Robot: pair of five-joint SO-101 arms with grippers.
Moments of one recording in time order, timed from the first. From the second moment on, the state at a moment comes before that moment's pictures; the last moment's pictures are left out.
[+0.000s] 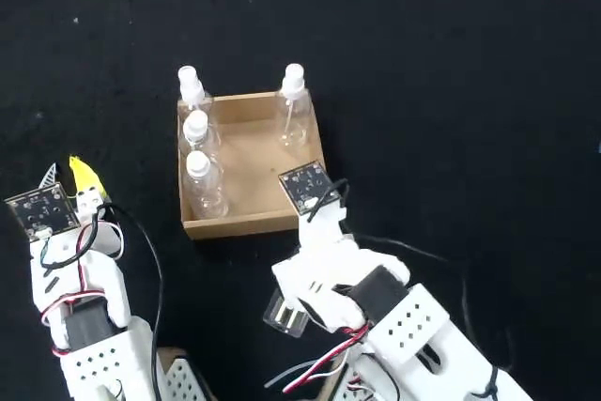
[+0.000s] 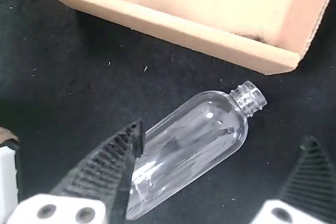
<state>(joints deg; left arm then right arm) -27.4 -103.6 96.1 25.6 -1.6 -40.5 -65.1 71.0 67.1 -17.5</state>
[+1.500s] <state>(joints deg) -27.4 -103.6 96.1 25.6 -1.6 9.0 -65.0 82.9 47.3 12.4</state>
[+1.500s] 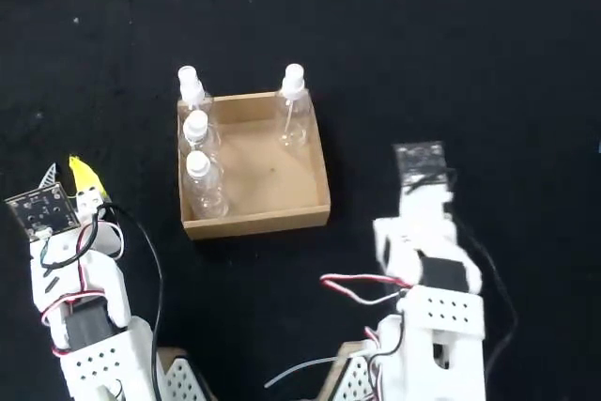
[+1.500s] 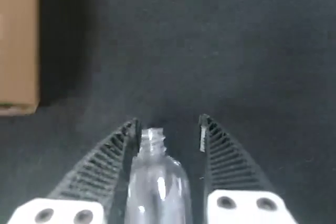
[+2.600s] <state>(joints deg) -27.4 -103.6 96.1 26.1 -1.6 11.2 -34.1 43.6 92.0 44.1</state>
